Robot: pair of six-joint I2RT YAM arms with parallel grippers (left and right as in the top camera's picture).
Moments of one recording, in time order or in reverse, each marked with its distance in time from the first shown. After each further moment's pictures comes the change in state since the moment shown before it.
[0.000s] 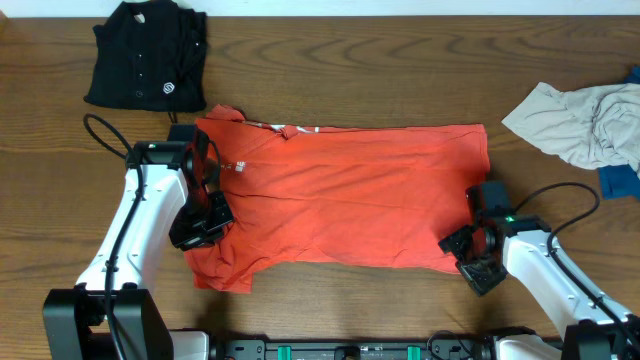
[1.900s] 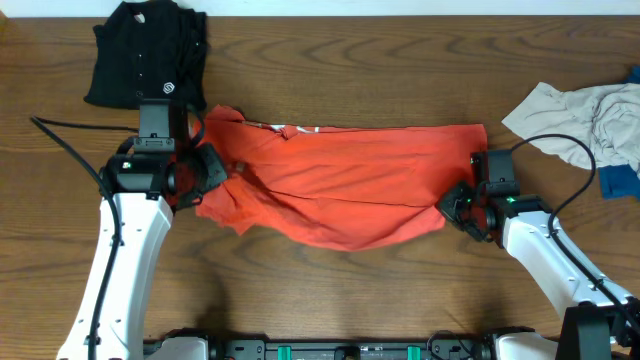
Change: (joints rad) left arm 0.000 -0.188 0.066 0.361 -0.003 -0.044; right arm -0.009 0.057 0.118 0.317 -0.061 -0.258
